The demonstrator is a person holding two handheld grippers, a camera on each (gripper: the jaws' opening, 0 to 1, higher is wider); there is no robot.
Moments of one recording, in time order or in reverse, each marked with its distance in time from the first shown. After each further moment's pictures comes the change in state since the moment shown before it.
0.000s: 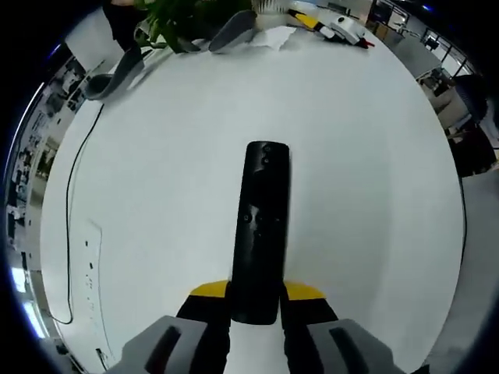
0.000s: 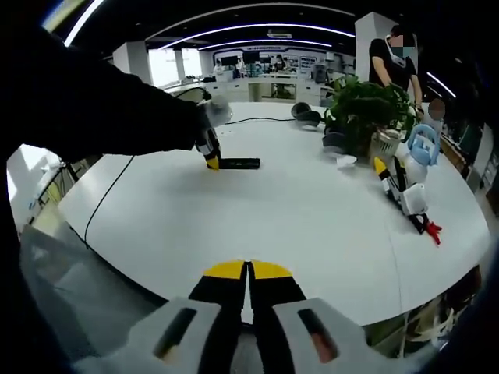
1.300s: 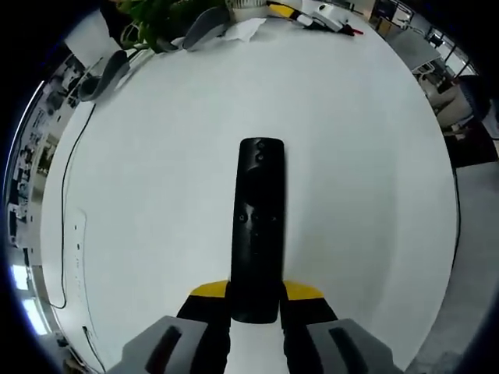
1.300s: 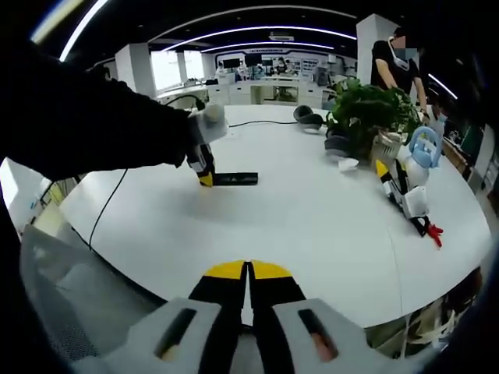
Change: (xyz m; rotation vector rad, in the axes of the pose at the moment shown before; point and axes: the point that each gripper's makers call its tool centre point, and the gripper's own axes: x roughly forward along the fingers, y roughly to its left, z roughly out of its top) left arm 0.000 -0.058 -0.015 -0.002 0.048 0.013; right arm -0.001 0.002 0.003 -0.001 -0.016 0.012
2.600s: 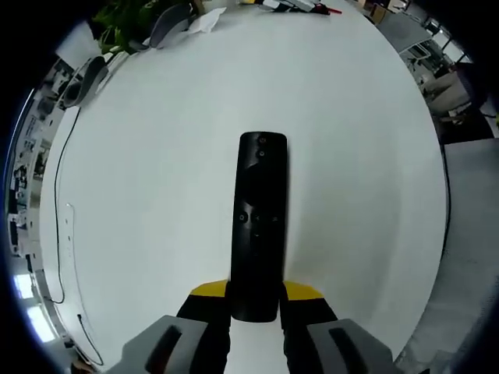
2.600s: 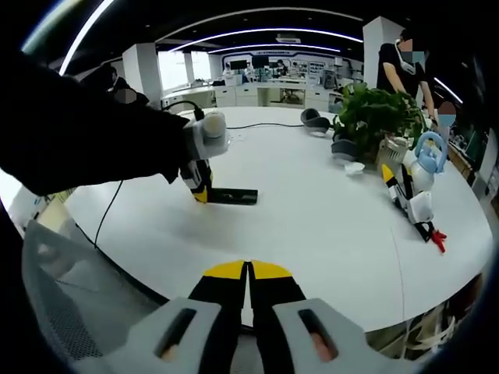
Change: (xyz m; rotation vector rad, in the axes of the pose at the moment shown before) left arm -0.006 -0.052 -0.019 0.033 0.066 -0.007; right arm 0.000 0.006 0.001 -0.023 -0.005 0.030
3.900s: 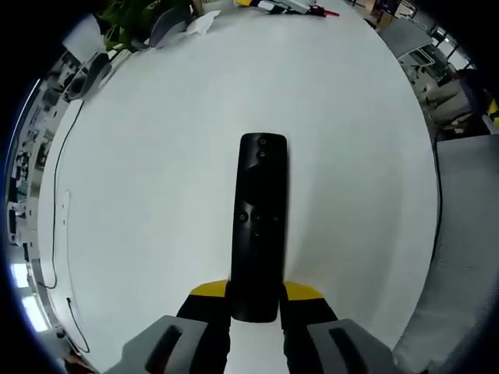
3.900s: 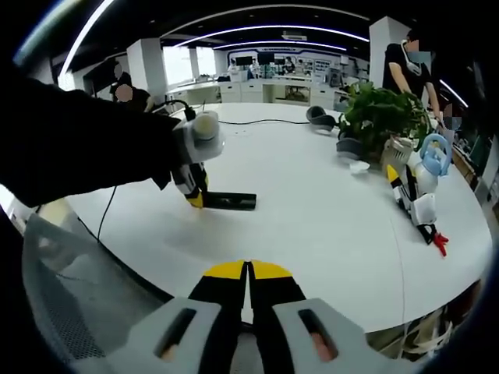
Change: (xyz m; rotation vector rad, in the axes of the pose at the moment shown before) left arm -0.002 -0.031 -0.011 -0.046 -0.016 -0.002; right arm 0.002 0.005 -0.004 -0.028 0.024 0.020
